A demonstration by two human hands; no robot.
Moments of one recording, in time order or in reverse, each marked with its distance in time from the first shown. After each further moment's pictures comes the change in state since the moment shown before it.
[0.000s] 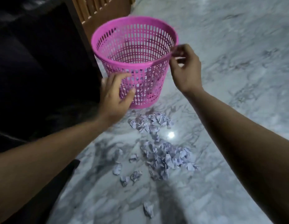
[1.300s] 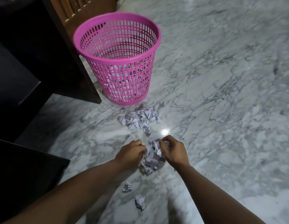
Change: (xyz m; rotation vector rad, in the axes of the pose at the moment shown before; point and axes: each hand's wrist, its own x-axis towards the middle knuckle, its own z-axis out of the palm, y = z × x) left_hand -0.174 -0.008 0.121 0.098 -0.807 0.016; right_hand -0.257 0.130 -0.031 -0.297 -0.306 0.503
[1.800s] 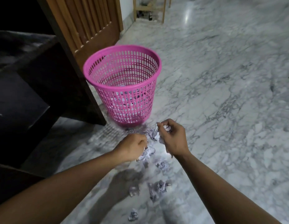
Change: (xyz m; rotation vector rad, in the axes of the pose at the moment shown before) left_hand 0.047 0.017 -0.130 -0.320 0.077 -0.111; right_hand 0.062 -0.129 -0.044 0.539 0.087 -0.135
